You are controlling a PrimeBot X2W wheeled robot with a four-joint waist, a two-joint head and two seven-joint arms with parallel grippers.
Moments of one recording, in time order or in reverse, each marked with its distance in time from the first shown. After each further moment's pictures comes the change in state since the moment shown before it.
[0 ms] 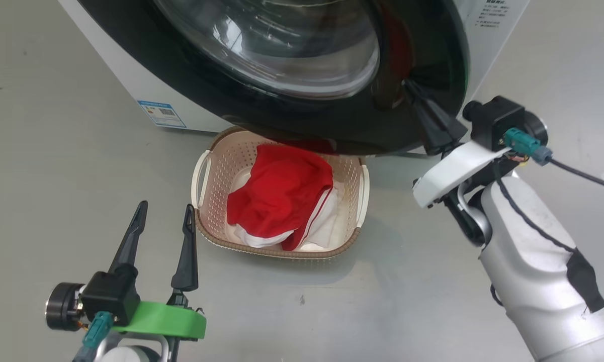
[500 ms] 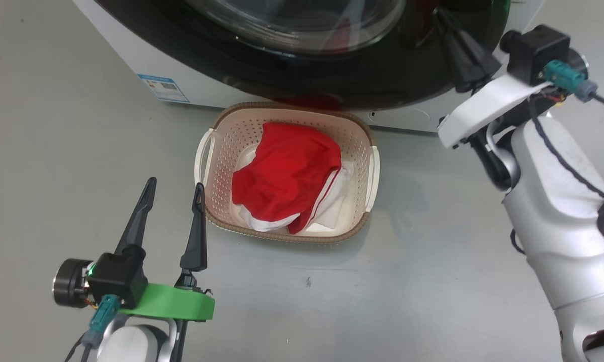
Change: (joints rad) left arm -0.075 -0.010 -0.026 0.017 0.002 -0.008 -0.021; right arm -0.181 -0.036 -0.035 0.082 0.009 0.007 -0.001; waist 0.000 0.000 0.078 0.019
